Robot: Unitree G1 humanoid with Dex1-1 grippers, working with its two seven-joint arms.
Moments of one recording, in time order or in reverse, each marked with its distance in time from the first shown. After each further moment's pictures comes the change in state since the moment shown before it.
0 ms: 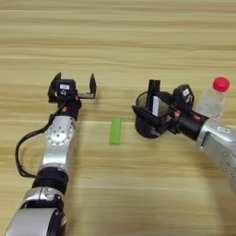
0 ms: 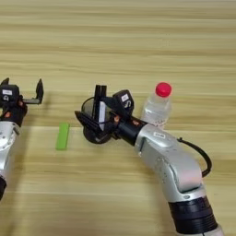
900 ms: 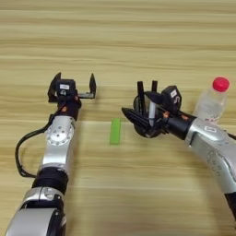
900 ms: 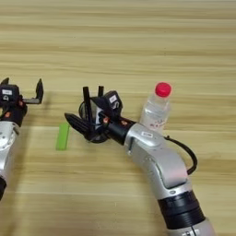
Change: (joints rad) left arm 0.000 0.000 0.000 0.000 0.000 0.000 0.001; right arm -0.038 0.038 0.080 0.106 -0.051 -0.110 0.030
